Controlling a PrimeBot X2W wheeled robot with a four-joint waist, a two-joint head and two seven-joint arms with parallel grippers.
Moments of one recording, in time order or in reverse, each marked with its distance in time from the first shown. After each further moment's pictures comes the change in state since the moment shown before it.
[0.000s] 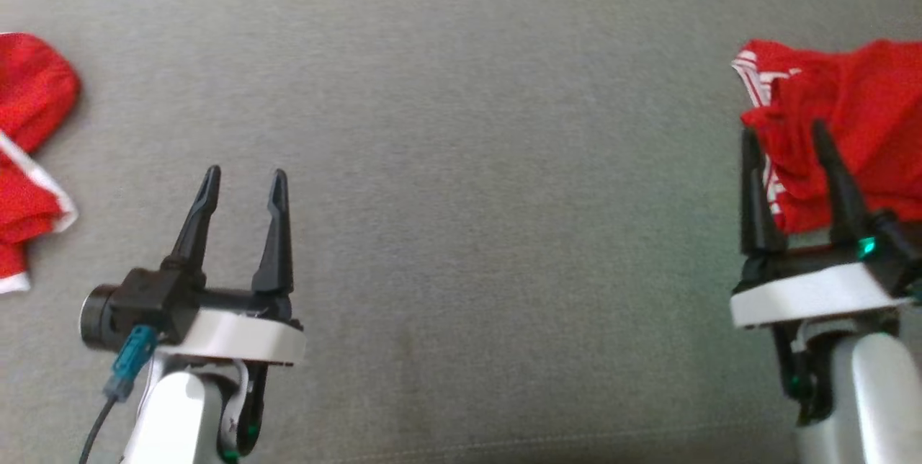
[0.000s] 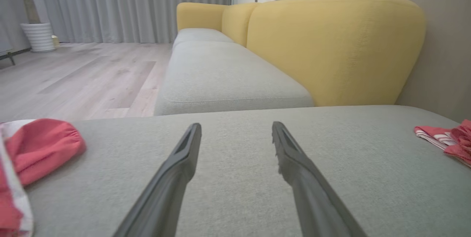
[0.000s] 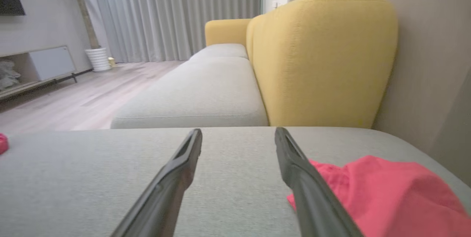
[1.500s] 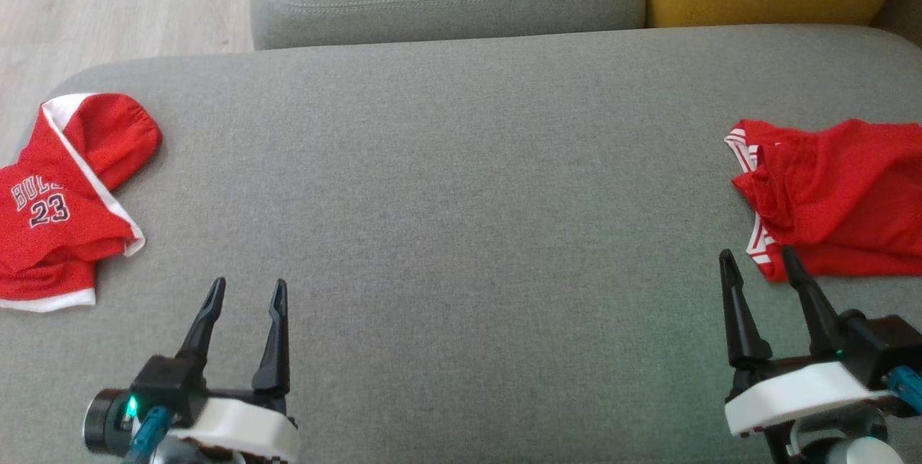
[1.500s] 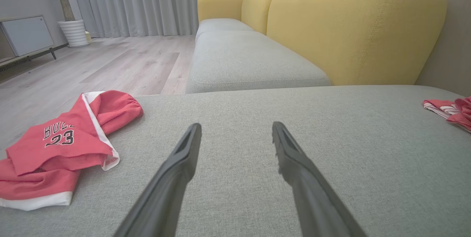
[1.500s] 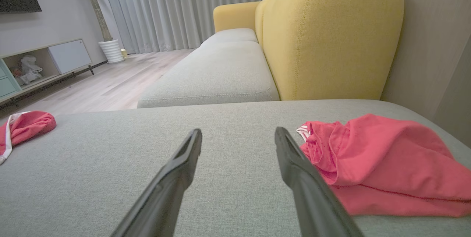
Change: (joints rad) left arm 0.220 0.045 -0.019 -0.013 -0.003 0.054 0.041; right arm 0.262 0.015 0.022 -0.047 0.040 0.000 0.060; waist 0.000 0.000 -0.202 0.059
